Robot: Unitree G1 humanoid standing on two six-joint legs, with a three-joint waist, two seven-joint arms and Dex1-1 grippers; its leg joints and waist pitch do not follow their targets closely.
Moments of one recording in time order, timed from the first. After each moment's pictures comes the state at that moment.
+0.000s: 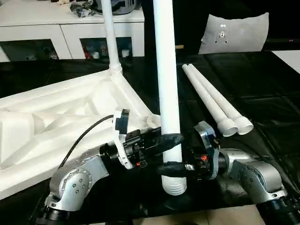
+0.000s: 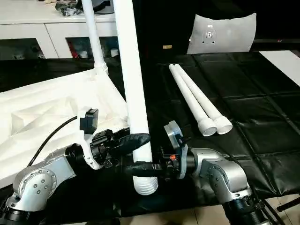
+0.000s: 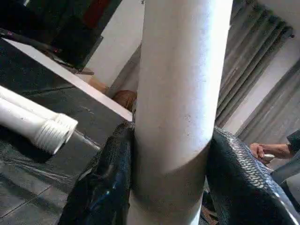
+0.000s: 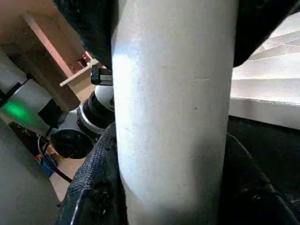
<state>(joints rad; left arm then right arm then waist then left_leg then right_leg) -0.17 0.23 -0.10 -0.22 -0.90 0.69 -0.86 -0.24 -0.40 0.20 0.01 0.67 0.61 1.31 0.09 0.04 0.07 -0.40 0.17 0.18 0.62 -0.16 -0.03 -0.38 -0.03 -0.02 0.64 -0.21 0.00</state>
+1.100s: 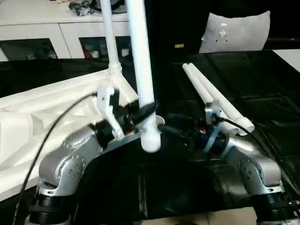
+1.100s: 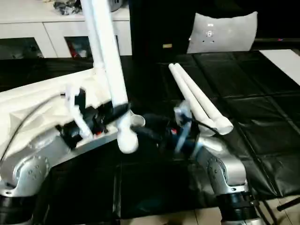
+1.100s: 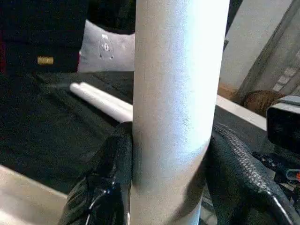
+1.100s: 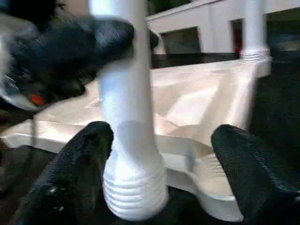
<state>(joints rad) -0.33 0.25 -0.02 -0.29 -0.62 0.66 -0.43 -0.29 -0.29 0.05 -0.03 0.50 0.49 0.82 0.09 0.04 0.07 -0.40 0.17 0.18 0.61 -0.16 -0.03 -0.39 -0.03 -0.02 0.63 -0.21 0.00</state>
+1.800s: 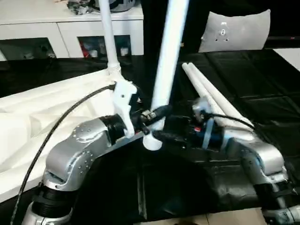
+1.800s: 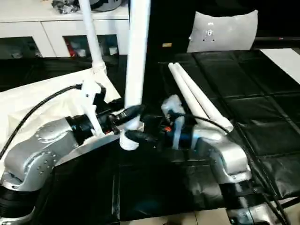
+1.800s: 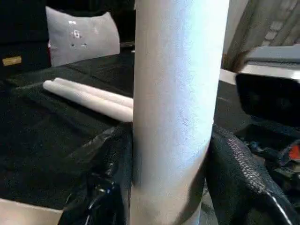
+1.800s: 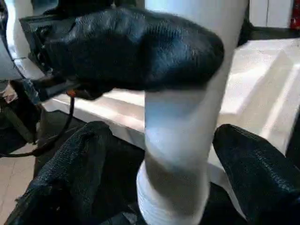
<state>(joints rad) -0.39 0.30 -0.15 -0.31 -0.54 0.68 -0.48 -0.41 -0.35 0.15 0.02 0.50 0.58 0.96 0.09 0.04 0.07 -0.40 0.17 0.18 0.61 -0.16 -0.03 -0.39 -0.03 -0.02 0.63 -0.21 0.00</state>
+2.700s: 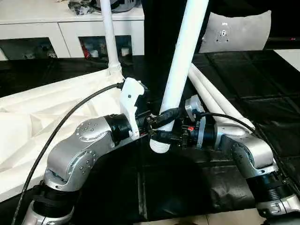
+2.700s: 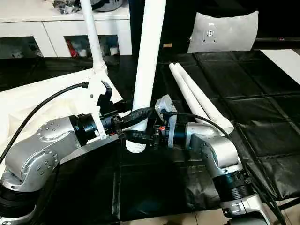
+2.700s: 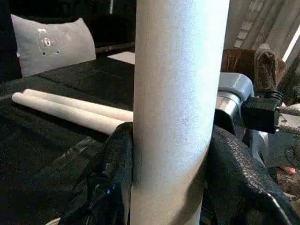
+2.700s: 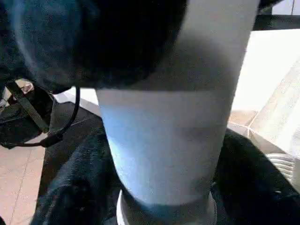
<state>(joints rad) -0.39 0.30 -0.17 -0.36 -0.55 0.70 -0.54 -0.44 -0.34 0.19 0.09 0.47 0.56 1.03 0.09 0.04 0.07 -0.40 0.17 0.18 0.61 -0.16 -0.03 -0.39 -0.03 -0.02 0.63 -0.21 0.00</state>
